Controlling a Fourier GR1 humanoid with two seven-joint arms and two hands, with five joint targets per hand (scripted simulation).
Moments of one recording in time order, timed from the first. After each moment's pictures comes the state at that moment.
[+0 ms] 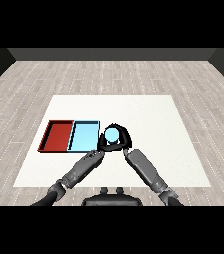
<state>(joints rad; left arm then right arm) -0.59 0.02 -0.65 -0.94 0.46 0.64 -0.37 -0.49 -0.02 0.47 -1.31 -0.23 -0.36 -0.26</state>
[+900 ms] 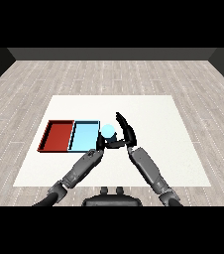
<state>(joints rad) -0.57 0.01 -0.58 -0.94 0.41 0.63 -0.36 -0.46 -0.02 0.38 -1.33 -0.17 -0.34 -0.22</state>
